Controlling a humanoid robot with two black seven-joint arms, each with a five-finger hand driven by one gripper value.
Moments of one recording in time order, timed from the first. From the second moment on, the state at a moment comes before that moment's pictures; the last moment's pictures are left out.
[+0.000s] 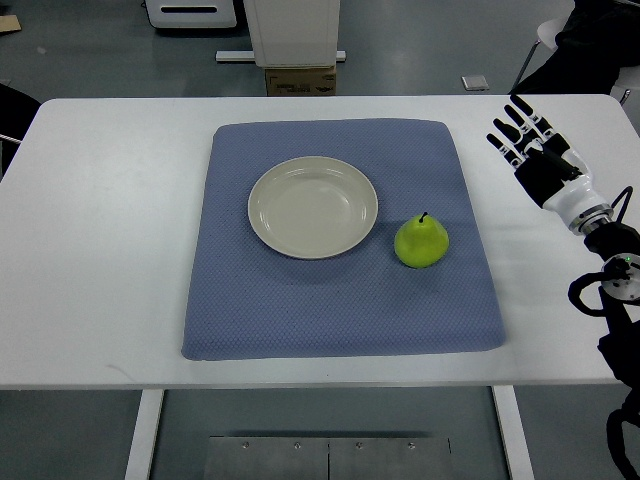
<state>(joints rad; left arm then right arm) 0.00 0.00 -0.11 -0.24 -0.09 0.11 -0.47 0.57 -0.07 1.59 0.72 -0.69 0.53 -0.01</state>
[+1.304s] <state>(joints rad) 0.01 0.00 -0.11 -0.24 -0.10 0.11 -0.47 0.58 -0.10 1.57 0.71 -0.59 0.53 0.00</state>
